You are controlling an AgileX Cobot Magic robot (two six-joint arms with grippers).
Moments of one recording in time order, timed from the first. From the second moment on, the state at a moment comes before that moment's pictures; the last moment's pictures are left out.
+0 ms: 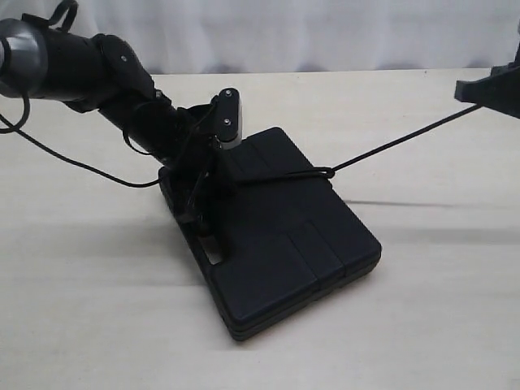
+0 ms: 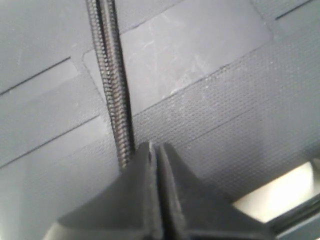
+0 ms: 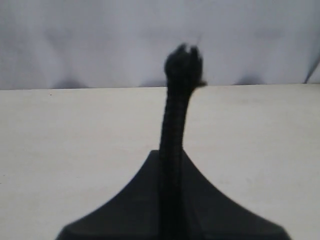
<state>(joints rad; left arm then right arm) -0.42 2.03 -1.29 -0.67 0.72 1.64 -0.08 1.47 -0.73 0.09 -0.27 -0.11</state>
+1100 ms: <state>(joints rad) -0.41 2.01 -1.27 -0.88 0.72 1.67 0.08 1.51 -0.76 -0.03 0.05 -0.36</state>
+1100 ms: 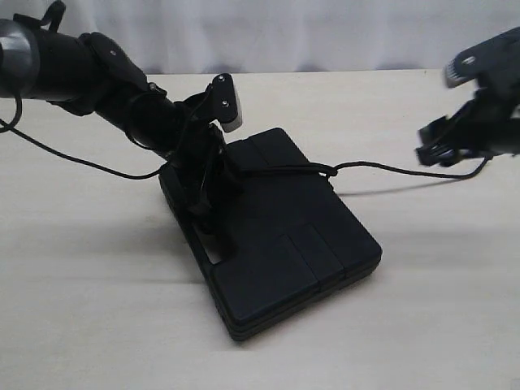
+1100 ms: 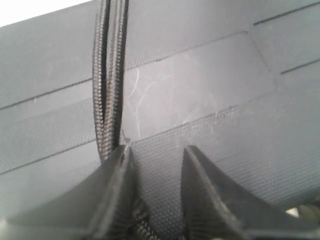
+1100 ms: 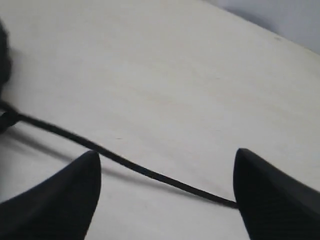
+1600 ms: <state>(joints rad) -0.41 2.01 -1.27 -0.91 0.72 1.70 0.19 1.95 -0.76 -0.08 -0.52 -0.65</state>
